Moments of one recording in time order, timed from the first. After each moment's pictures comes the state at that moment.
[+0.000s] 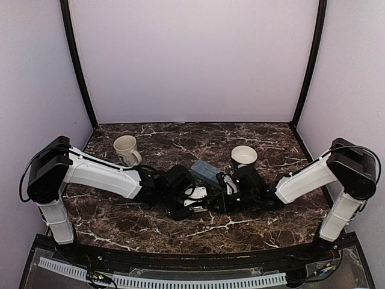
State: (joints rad) left arm -1.09 1.82 1.06 -0.23 -0.07 0.33; right arm 0.92 1.69 0.63 0.33 -0.29 0.75
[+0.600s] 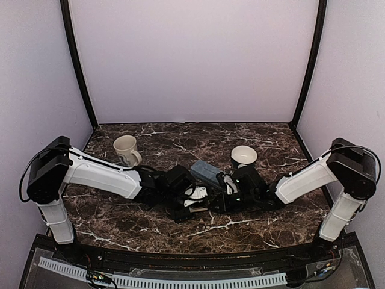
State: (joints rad) left arm -1.09 1.82 1.06 -0.23 -0.07 0.31; right arm 0.92 1.69 0.63 0.33 -0.28 0.75
